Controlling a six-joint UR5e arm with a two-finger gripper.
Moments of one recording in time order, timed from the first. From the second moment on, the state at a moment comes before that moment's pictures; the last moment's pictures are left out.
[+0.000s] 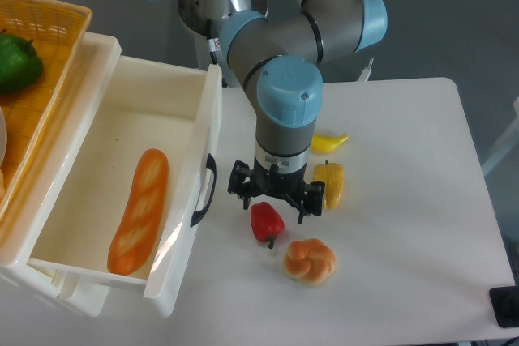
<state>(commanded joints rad) 2.43 -1.94 -1.46 -1.18 1.48 0.68</state>
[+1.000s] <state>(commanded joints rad) 2.43 -1.95 -1.51 -1.18 1.48 0.66</state>
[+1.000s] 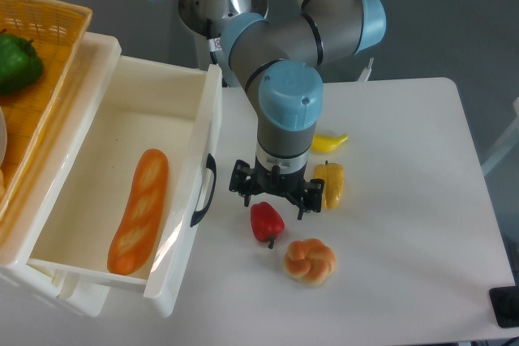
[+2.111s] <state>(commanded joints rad) 2.44 -2.00 -1.52 -1.24 1.39 0.56</state>
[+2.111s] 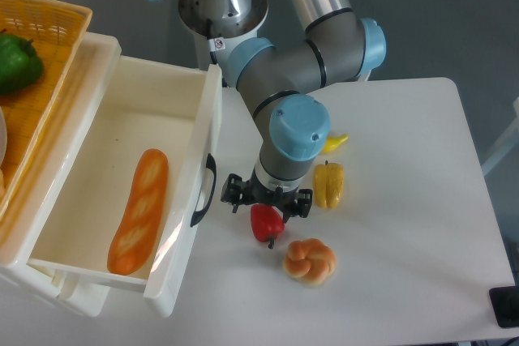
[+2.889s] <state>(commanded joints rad) 2.43 -1.99 -1.52 -1.25 1.33 0.56</state>
